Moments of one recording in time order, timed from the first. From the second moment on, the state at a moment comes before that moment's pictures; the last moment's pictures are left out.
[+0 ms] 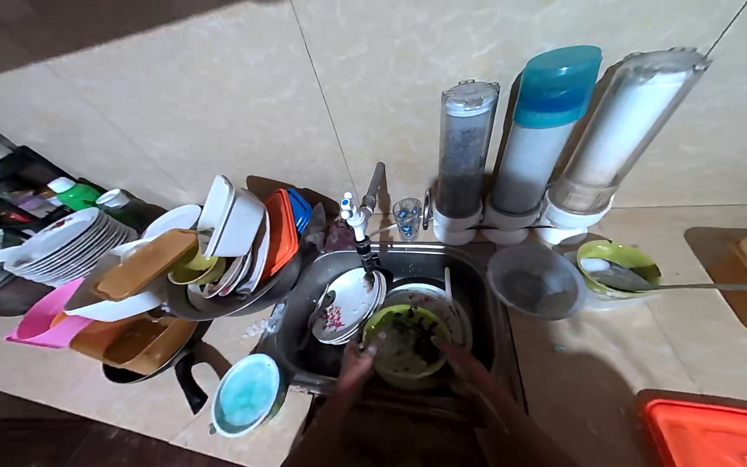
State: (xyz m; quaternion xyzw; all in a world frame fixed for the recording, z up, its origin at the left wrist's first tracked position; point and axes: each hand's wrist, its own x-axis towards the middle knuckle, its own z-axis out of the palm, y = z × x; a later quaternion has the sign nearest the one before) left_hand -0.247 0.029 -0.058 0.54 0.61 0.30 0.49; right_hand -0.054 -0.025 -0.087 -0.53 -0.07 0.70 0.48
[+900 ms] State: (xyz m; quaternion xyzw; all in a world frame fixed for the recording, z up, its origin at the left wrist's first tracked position) left_hand -0.231 0.078 -0.029 0.63 0.67 -0.06 0.39; right_hand -0.036 -0.017 -0.084 -0.54 0.02 0.62 0.57
